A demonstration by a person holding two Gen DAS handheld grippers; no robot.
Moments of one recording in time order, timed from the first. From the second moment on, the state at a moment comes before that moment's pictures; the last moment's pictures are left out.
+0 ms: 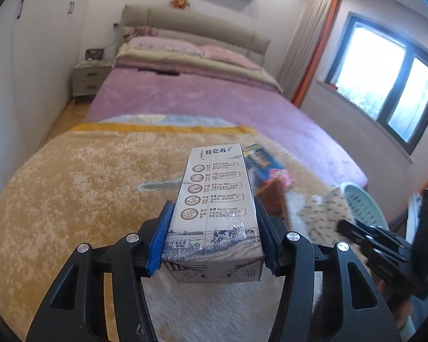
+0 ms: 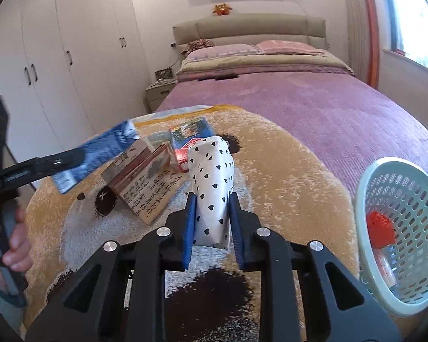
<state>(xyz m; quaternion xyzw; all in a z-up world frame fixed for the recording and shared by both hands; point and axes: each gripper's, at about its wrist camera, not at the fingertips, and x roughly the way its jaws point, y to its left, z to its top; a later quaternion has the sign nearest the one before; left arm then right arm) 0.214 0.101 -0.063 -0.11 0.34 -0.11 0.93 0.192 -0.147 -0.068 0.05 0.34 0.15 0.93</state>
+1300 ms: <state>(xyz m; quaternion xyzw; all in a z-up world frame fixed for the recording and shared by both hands) 0.223 -0.225 -0.047 -0.01 0.34 -0.32 0.89 0.145 -0.394 -0.053 0.17 0.32 -0.09 0.93</state>
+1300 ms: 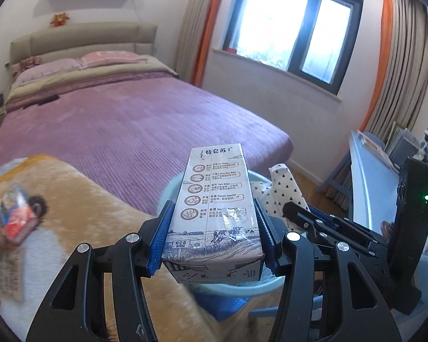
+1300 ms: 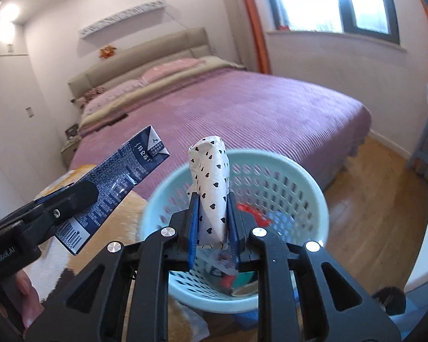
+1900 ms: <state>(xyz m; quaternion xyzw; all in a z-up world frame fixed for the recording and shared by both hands) 0.208 -0.193 -0.060 0.00 0.36 -0.30 0.89 0.143 -0.413 -0.078 0.21 0.36 -0.09 0.90</state>
